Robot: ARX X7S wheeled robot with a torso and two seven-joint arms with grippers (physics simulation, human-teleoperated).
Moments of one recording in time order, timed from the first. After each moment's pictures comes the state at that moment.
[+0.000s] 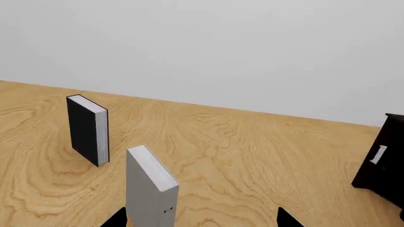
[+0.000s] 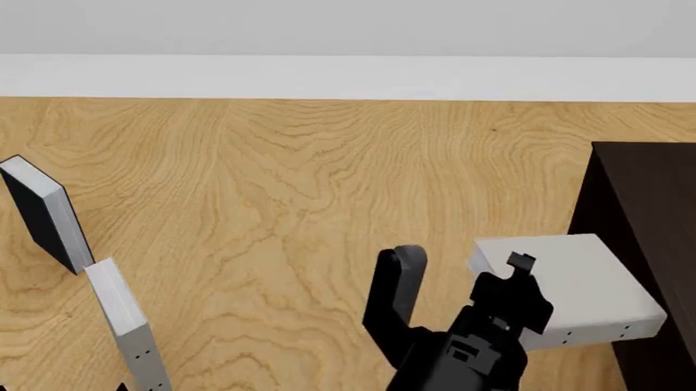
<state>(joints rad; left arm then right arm) 0.00 -0.73 0.51 0.92 -0.83 -0.33 -0.97 1.20 0.36 -1.44 0.17 1.03 1.41 1.19</state>
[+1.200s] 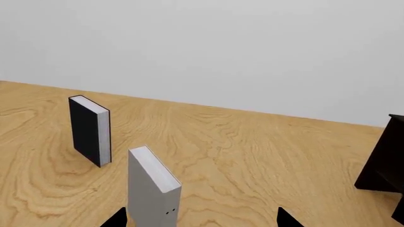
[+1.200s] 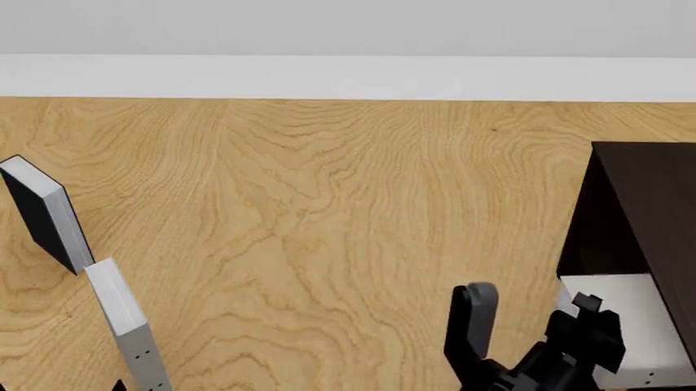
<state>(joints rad) -0.01 -0.74 0.51 0.91 -0.85 -0.32 -0.98 1.12 0.39 -1.54 0.42 0.92 1.31 1.17</state>
